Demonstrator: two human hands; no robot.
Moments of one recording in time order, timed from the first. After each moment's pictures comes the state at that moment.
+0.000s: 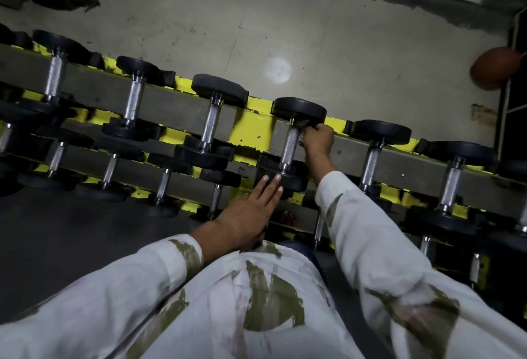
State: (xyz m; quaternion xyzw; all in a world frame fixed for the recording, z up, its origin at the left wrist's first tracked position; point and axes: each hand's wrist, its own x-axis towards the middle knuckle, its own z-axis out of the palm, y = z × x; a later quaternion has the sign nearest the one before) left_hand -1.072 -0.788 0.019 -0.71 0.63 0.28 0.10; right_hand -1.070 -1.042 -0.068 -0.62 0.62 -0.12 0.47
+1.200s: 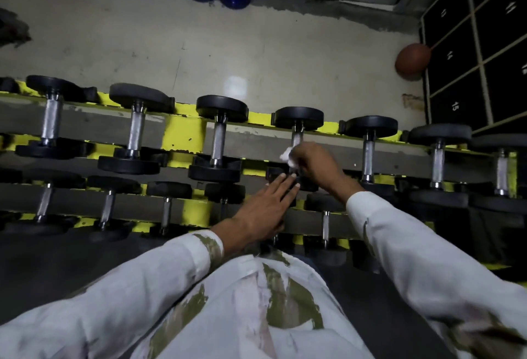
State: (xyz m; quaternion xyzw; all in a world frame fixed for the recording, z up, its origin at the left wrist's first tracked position) left_hand -1.203 -0.906 0.009 -0.68 0.70 0.22 0.02; right_hand -1.284 -1.110 0.019 -0.95 0.24 0.06 0.21
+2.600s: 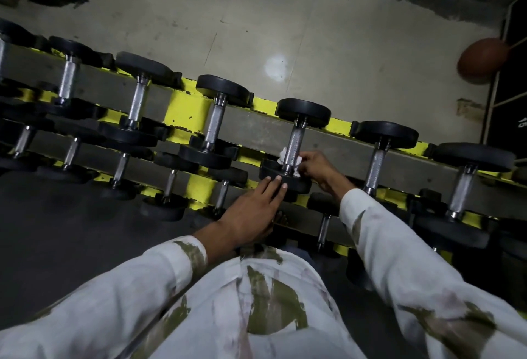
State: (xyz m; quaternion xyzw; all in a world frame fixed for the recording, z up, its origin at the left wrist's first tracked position) left_hand -1.249 -0.933 0.042 -0.75 0.60 0.27 0.07; right_hand -1.293 -1.147 -0.036 -0.60 0.44 0.15 0.65
